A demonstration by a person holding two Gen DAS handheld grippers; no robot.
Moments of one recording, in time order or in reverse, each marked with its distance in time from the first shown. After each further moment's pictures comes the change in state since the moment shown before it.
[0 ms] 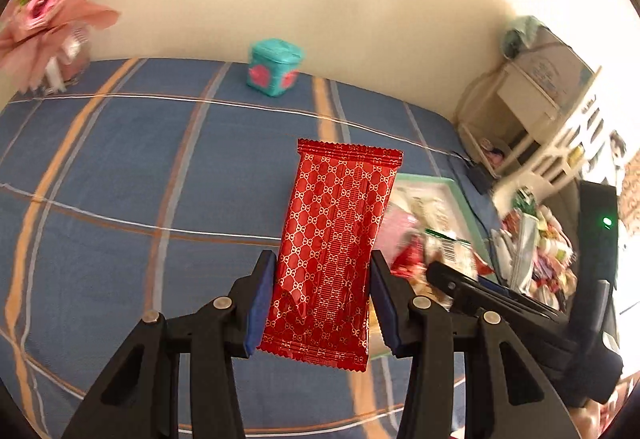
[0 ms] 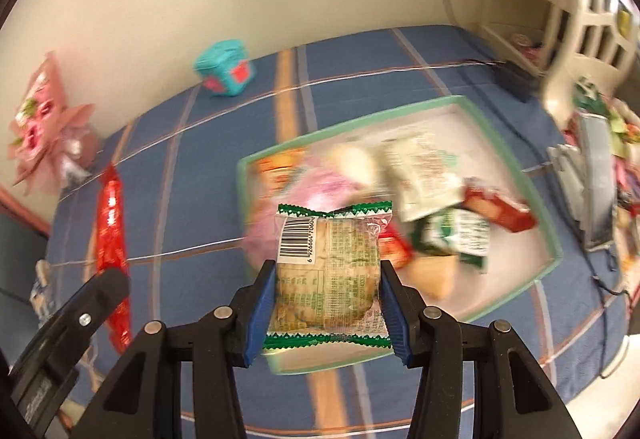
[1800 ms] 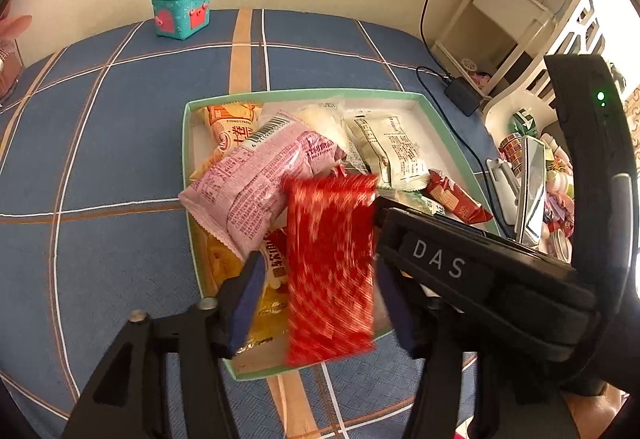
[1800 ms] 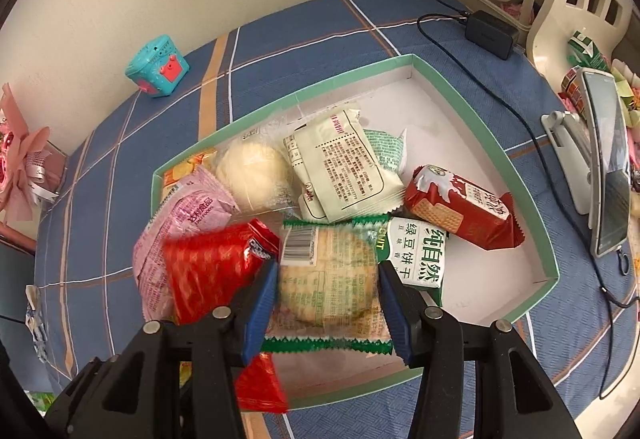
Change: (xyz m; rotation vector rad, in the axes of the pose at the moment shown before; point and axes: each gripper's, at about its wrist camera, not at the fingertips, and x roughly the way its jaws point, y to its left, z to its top) left arm 0.089 -0.082 -0.023 0.117 0.184 0.012; right arm 0.054 -0.070 0.019 0.071 0.082 -0.004
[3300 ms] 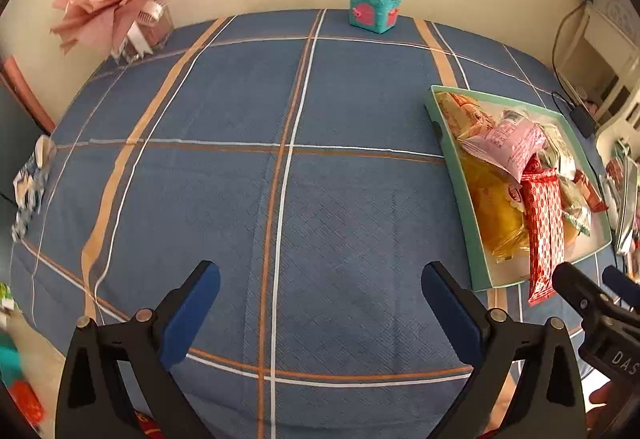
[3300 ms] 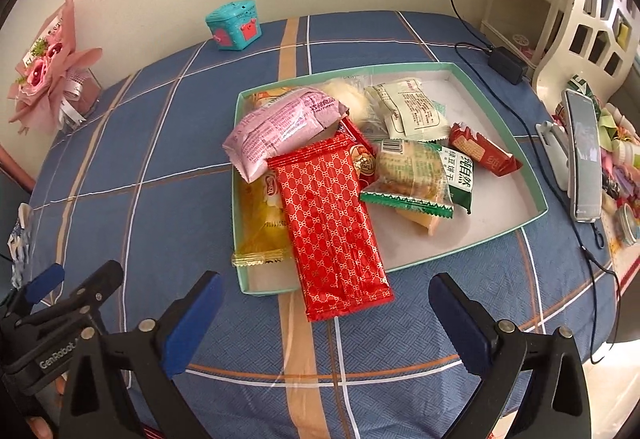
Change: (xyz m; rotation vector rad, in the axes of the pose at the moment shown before) left arm -0.073 0.138 -0.069 -0.163 -0.033 0.383; right arm -0.051 0.061 -0.098 -0.195 -0.066 -0.054
